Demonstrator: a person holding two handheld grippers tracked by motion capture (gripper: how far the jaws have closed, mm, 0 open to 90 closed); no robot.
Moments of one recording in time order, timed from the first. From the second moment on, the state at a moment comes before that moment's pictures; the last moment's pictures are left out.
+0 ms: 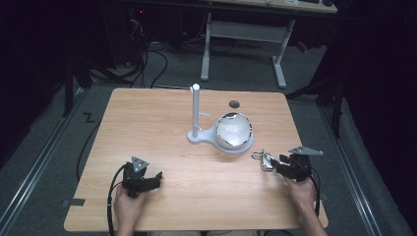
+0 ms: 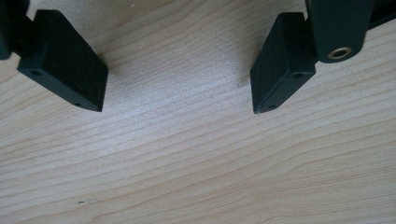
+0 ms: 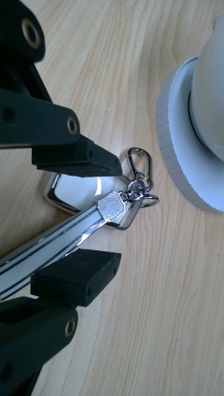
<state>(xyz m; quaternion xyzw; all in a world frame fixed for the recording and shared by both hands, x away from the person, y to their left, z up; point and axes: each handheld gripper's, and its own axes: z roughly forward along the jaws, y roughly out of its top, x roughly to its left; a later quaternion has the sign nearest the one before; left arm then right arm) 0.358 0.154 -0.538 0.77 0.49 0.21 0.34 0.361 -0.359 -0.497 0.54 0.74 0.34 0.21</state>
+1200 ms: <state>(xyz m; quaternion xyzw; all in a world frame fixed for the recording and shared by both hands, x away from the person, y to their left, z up) 0.358 0.154 -0.538 0.77 0.49 0.21 0.34 0.391 -0.348 -0.513 0.53 0.76 0.31 0.19</state>
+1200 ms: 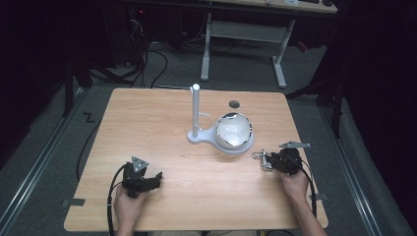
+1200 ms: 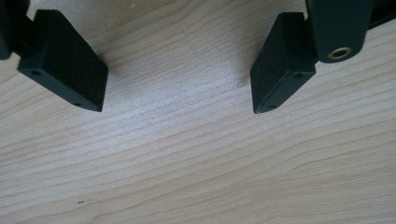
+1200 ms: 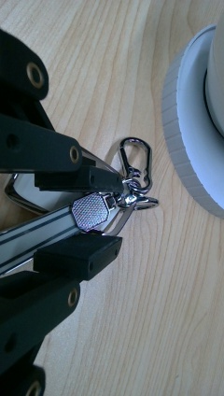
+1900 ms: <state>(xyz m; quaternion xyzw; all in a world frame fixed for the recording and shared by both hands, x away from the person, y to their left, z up) 0.358 0.154 -0.538 0.77 0.49 0.21 0.34 0.384 -0.348 -0.500 0.52 0.76 0.33 0.21</state>
